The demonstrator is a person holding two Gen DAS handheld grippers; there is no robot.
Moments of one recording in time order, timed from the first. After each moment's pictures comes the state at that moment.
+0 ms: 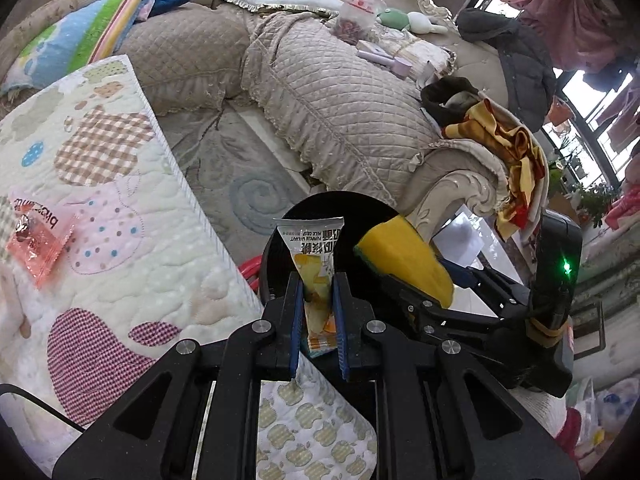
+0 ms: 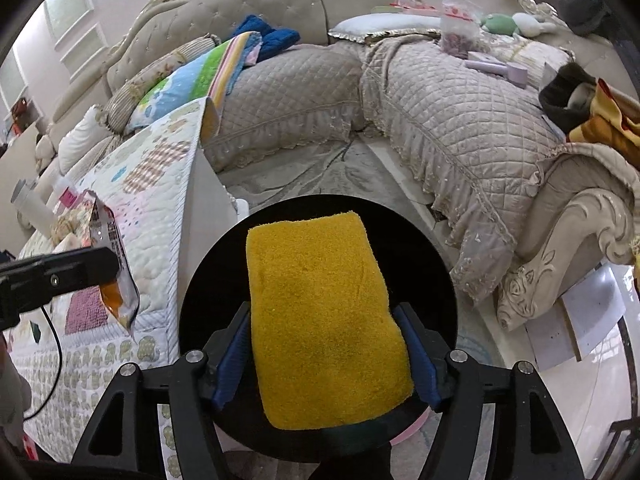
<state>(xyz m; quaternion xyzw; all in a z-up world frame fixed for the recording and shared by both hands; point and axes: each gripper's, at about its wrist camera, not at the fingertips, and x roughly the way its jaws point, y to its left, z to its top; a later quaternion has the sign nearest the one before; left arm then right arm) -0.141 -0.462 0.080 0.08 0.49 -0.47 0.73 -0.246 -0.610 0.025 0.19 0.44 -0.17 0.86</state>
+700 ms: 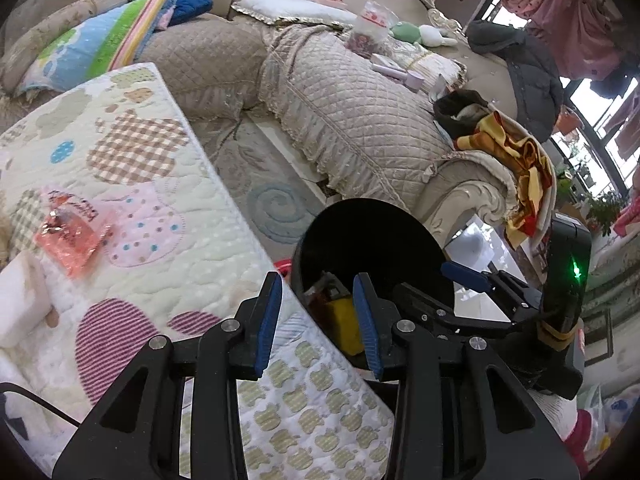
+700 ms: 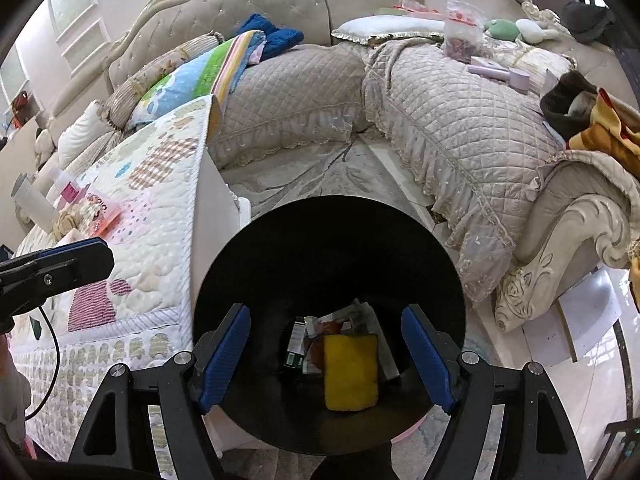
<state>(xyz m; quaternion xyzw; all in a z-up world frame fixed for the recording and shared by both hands) -0.134 -0.431 0.089 0.08 0.48 -0.45 0.75 -0.240 -0.590 0.034 0.17 0.45 -0.17 0.86</state>
